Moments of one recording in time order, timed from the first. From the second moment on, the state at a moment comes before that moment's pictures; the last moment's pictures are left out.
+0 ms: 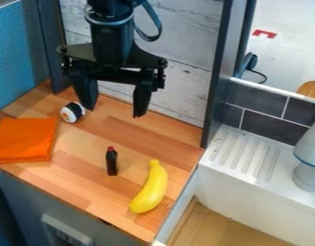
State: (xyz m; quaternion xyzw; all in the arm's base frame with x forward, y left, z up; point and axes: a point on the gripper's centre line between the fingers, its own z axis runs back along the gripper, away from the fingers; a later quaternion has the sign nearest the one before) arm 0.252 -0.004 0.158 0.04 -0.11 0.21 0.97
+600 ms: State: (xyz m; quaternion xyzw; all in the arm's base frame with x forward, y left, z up) arm 0.277 0.088 0.107 0.02 -0.11 0.27 0.96
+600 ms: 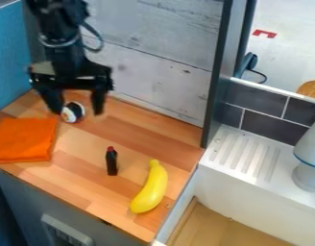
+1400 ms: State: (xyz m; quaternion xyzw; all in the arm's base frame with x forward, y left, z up) arm 0.361 0.198 0.057 0.03 -0.06 0.05 1.00
